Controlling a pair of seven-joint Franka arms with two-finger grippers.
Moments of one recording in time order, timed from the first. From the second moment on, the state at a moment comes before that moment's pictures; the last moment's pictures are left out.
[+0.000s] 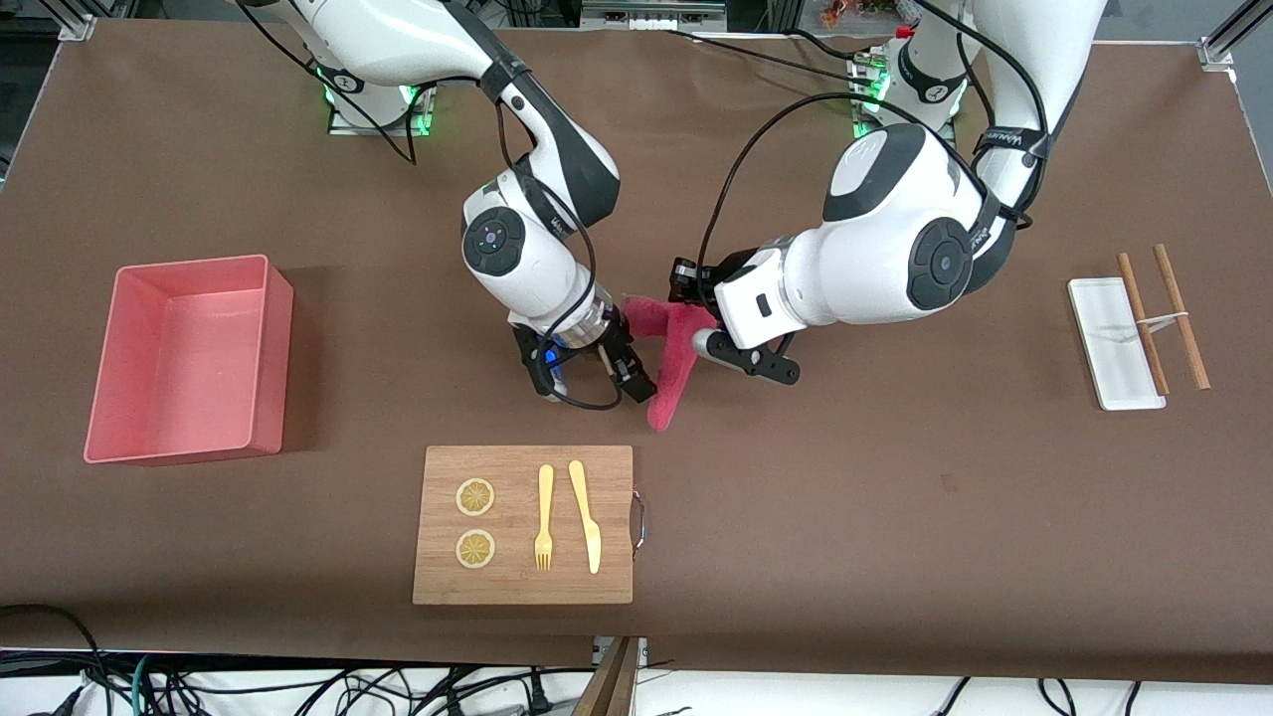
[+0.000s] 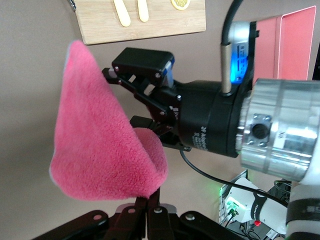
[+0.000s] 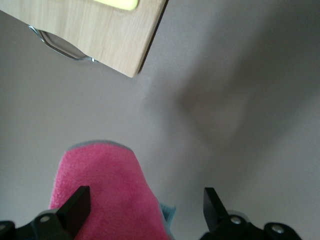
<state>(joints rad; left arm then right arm) -0.17 0.53 -0.42 -1.34 -0.46 1.85 -0.22 0.64 0.69 0.05 -1.43 0.34 2.41 1.54</state>
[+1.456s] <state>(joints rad) -0.14 0.53 -0.42 -1.32 -0.58 1.85 -0.42 0.57 0.70 0.03 -1.32 0.34 2.44 1.52</state>
